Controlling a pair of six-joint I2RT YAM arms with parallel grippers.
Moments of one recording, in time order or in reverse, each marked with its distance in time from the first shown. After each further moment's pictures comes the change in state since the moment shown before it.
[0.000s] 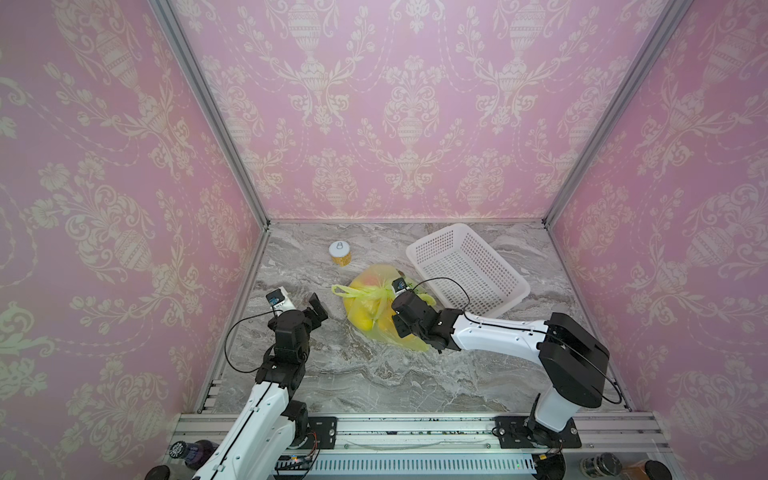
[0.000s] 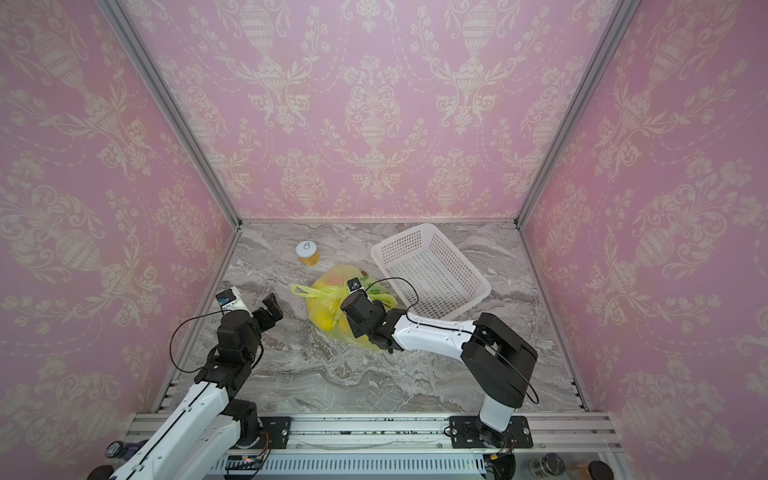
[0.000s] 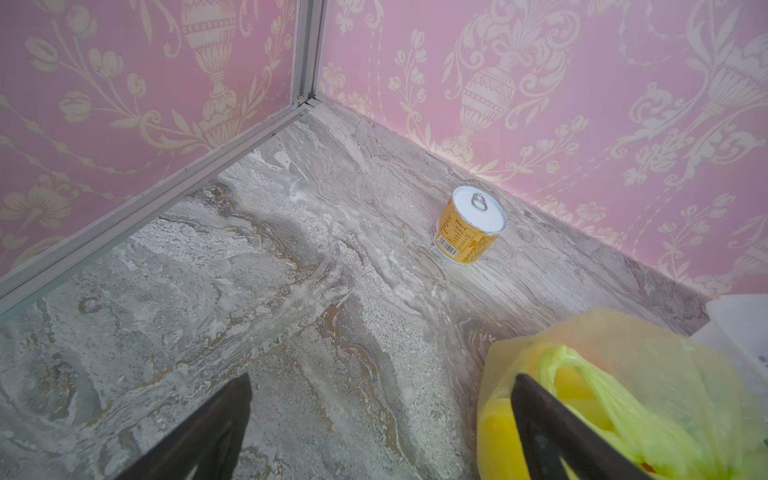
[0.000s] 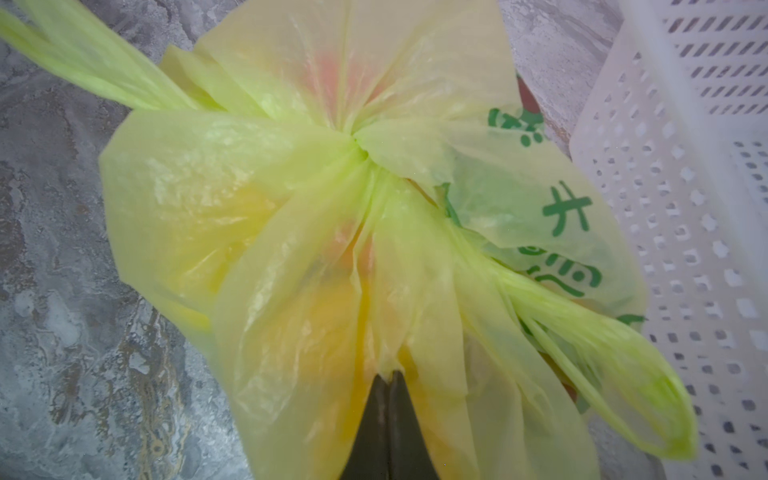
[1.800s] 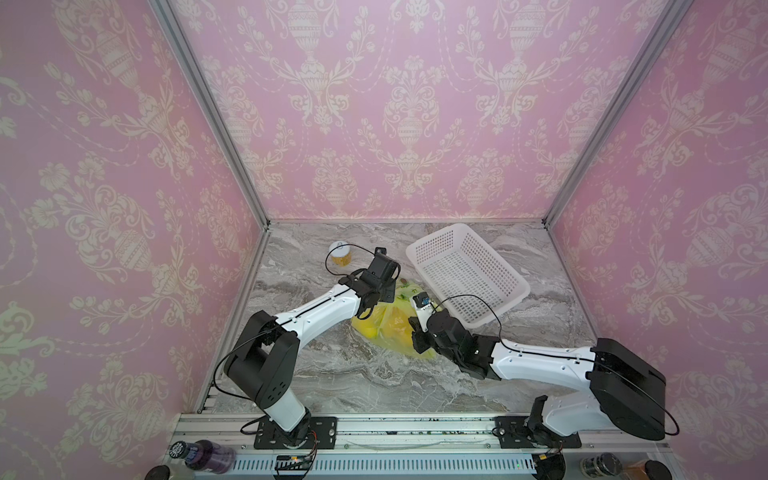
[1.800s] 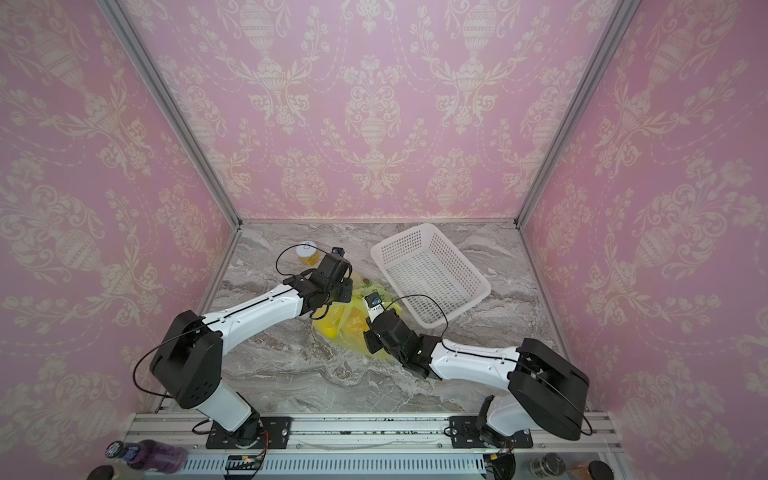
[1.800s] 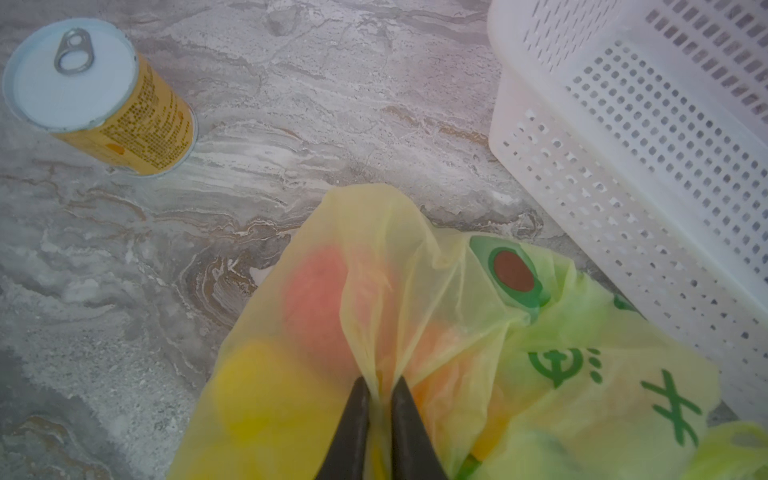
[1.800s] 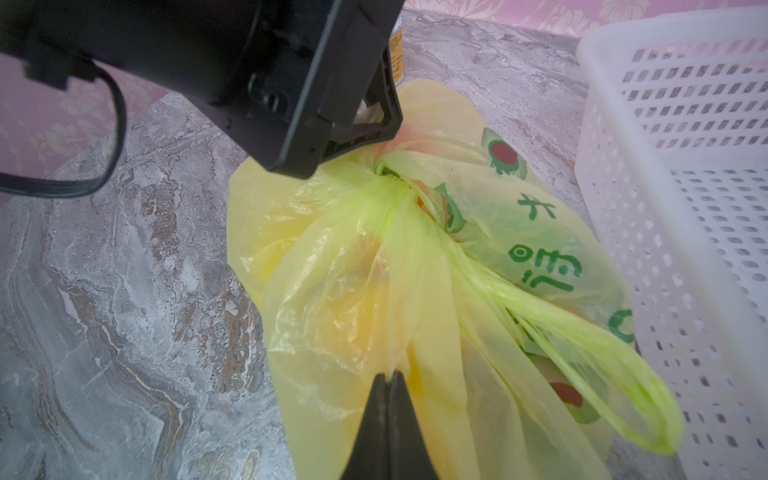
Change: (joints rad) left arm -0.466 0.941 0.836 -0.451 0.088 0.096; right arm 0.024 -0.301 -0.397 0.377 -0.078 -0.054
